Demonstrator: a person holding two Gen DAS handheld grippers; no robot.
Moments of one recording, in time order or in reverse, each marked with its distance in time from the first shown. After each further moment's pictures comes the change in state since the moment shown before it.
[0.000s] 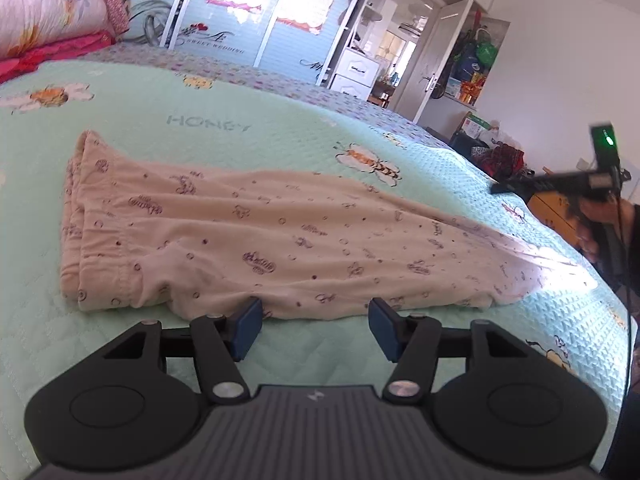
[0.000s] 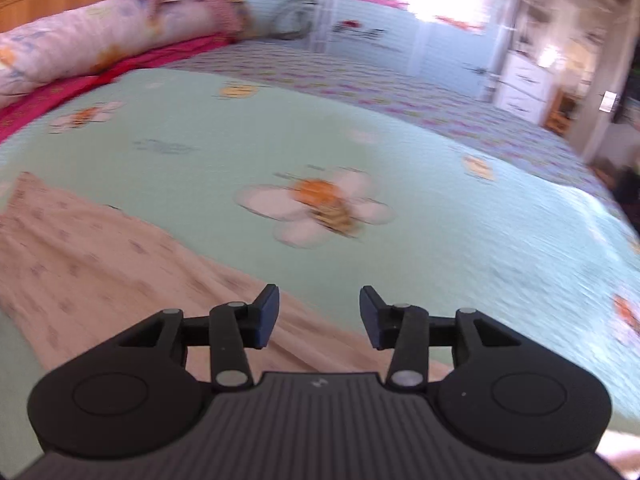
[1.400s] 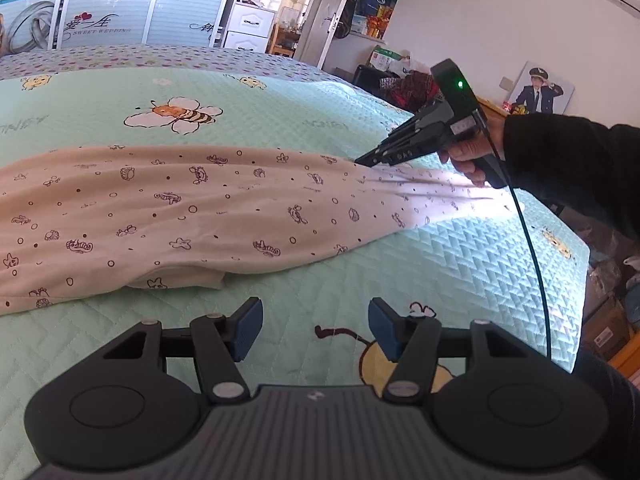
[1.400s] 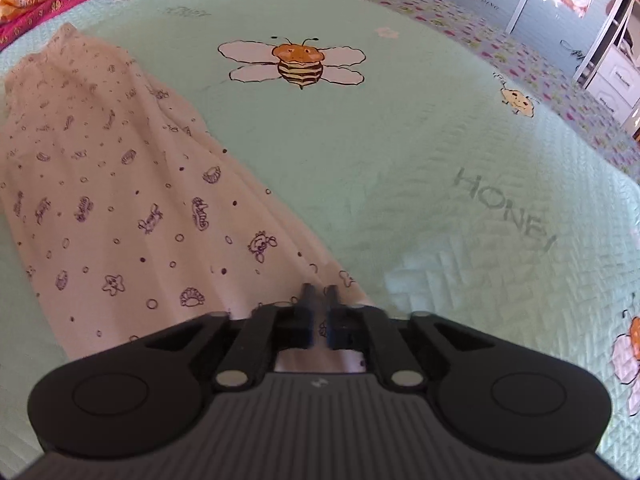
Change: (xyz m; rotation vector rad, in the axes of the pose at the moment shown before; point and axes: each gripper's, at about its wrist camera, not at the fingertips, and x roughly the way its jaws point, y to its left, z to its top) left arm 0.074 -0.188 -0.021 0.166 0.153 -0.184; right arm 0.064 -0.126 -0.052 -0.302 0.190 0.253
